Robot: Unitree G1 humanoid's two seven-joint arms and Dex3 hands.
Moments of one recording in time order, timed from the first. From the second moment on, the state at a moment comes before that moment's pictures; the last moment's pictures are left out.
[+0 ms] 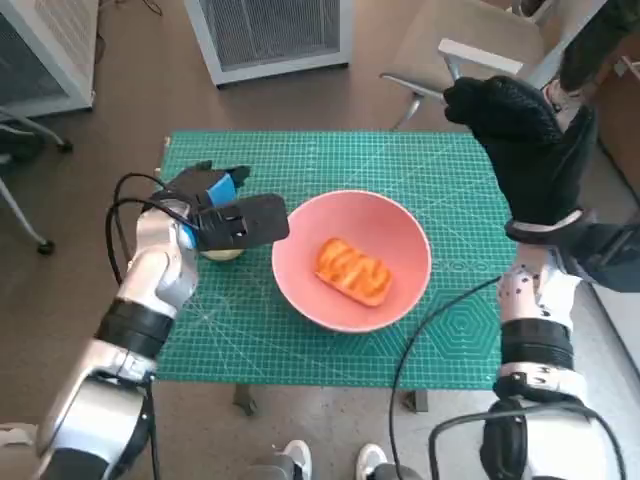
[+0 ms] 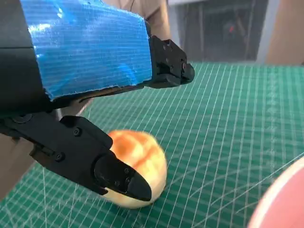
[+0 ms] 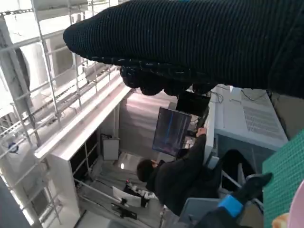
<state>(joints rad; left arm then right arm) -0.89 0.42 -0.39 0.76 0.77 0.33 -0.35 -0.91 -0.19 -0.35 0.91 0.49 -0.62 0.92</state>
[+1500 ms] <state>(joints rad) -0.96 0.38 -0.49 1.04 0.74 0.31 -0.18 -0.90 -0.19 -0.35 0.92 0.51 -0.61 0.96</state>
